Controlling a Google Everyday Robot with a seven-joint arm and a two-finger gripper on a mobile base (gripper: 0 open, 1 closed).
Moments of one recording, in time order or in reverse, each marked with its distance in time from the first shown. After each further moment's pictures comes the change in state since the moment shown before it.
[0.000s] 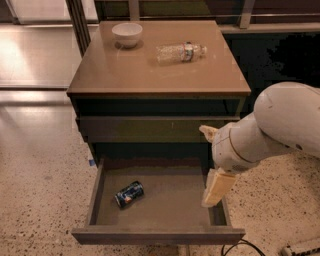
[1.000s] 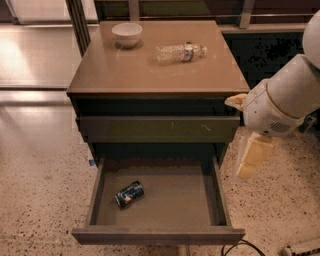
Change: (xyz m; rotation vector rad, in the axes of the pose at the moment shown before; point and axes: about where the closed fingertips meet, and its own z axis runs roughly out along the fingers) arm 0.012 -0.034 -0.091 -0.060 0.055 0.060
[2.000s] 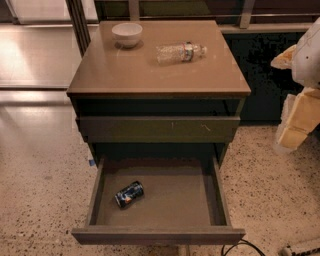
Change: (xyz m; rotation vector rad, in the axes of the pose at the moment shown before) arm 0.015 -0.018 -0.113 0.089 0.167 0.126
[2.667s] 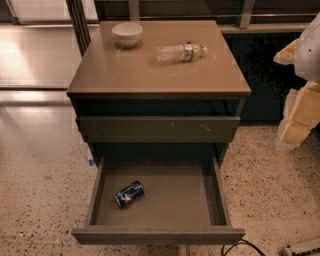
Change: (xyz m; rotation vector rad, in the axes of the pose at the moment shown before) arm -0.001 -0.001 -0.011 0.008 0.019 0.012
